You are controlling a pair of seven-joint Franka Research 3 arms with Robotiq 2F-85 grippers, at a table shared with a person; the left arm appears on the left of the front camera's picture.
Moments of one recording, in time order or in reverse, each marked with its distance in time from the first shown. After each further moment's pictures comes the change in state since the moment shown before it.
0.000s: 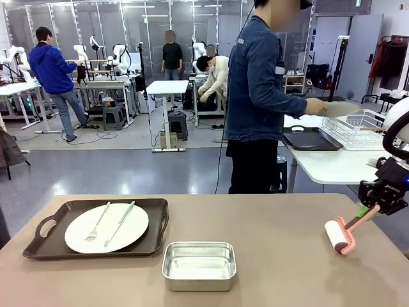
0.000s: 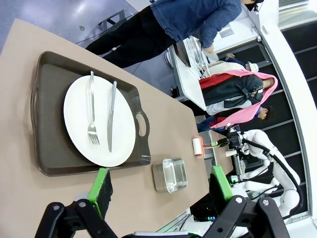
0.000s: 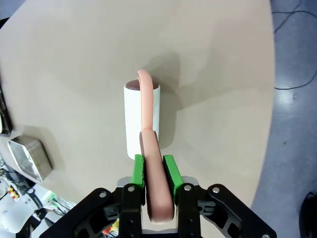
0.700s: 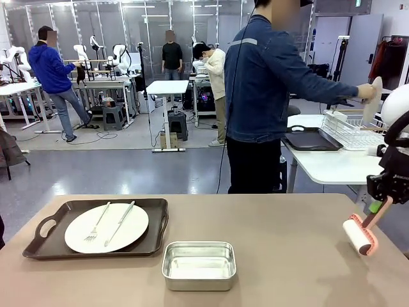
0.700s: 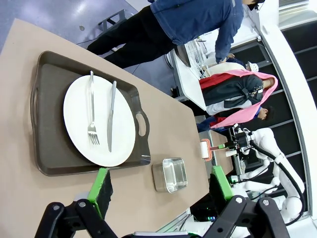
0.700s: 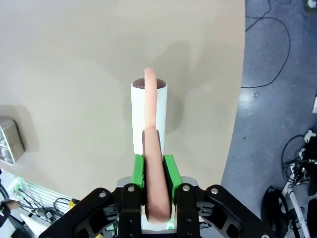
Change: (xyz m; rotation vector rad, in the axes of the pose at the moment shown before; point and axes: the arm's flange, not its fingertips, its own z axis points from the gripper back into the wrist) left arm 0.000 0.000 0.000 0.000 0.000 0.000; right arm -0.023 0.038 0.044 -0.186 0.004 0.128
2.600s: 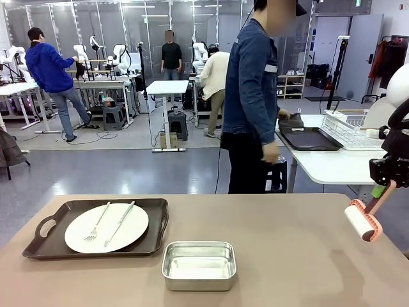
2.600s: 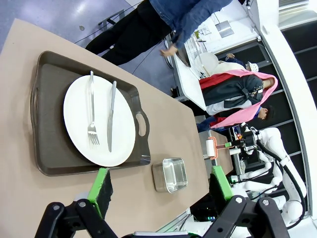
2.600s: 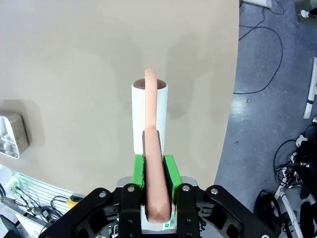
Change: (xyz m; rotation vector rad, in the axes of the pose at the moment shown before) left arm 0.000 0.000 0.000 0.000 0.000 0.000; right arm -0.007 0.018 0.037 -0.027 -0.033 0.030
